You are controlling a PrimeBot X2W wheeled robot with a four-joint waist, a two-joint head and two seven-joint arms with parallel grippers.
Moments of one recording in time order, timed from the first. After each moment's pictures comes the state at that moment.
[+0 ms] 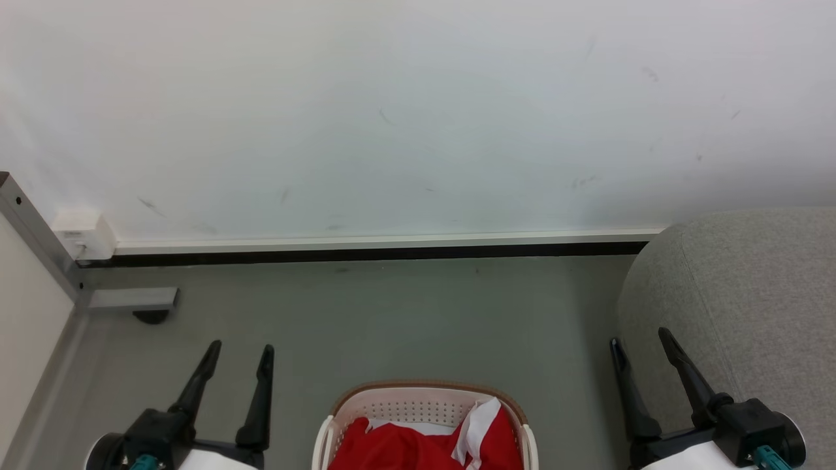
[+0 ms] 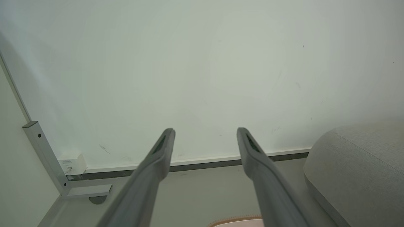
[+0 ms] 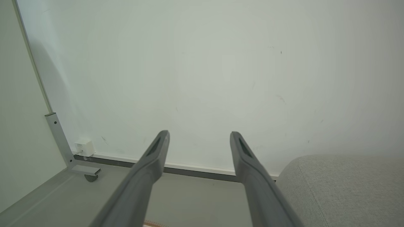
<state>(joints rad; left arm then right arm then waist) -0.05 0.09 0.00 0.16 -0.06 -0.12 -0.26 -0.11 -0.05 0.15 0.23 0.21 0.13 -0.26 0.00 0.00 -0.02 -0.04</state>
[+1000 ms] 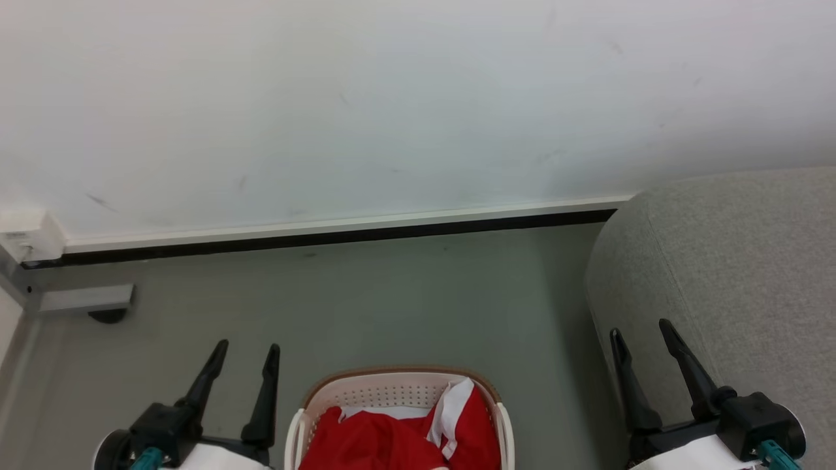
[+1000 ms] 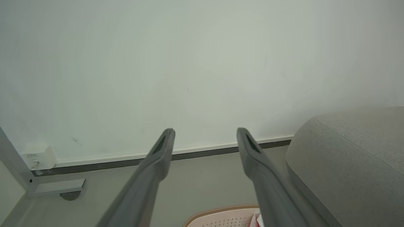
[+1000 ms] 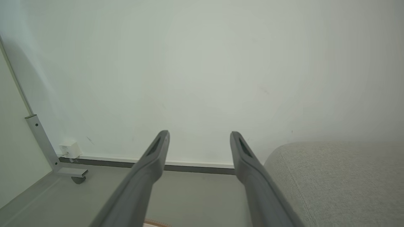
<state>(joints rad) -0.07 0.08 -0.01 0.20 -0.08 -0.13 -0.26 -0.12 -0.05 0.16 0.21 0.23 0.13 -0.26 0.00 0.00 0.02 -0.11</state>
